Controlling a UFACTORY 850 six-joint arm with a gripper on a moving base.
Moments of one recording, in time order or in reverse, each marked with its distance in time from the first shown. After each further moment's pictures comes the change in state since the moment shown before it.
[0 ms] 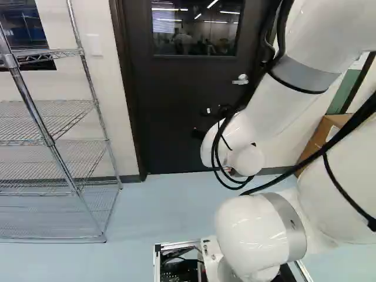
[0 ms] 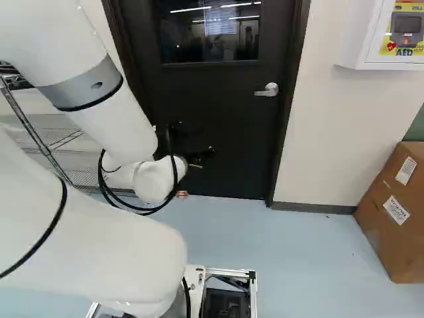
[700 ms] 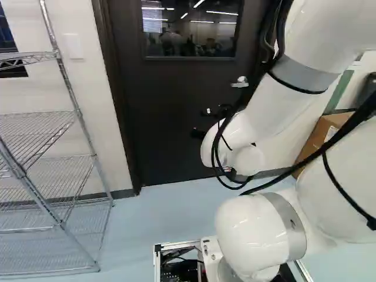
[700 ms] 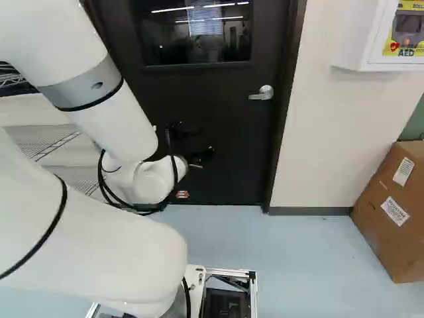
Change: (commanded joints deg) arm 0.0 0.0 0.0 0.0 0.0 0.0
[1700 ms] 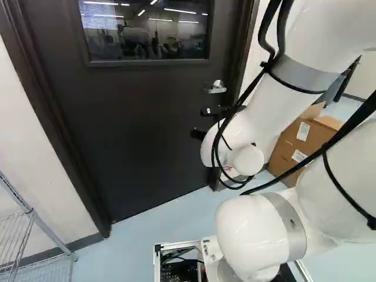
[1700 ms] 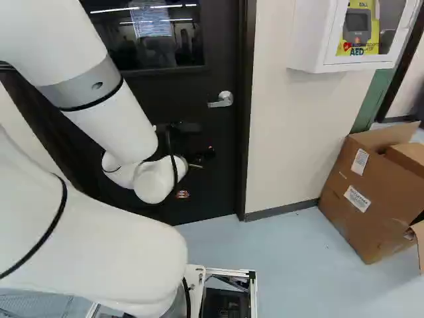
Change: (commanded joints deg) arm 0.0 0.0 0.0 0.0 0.0 0.0
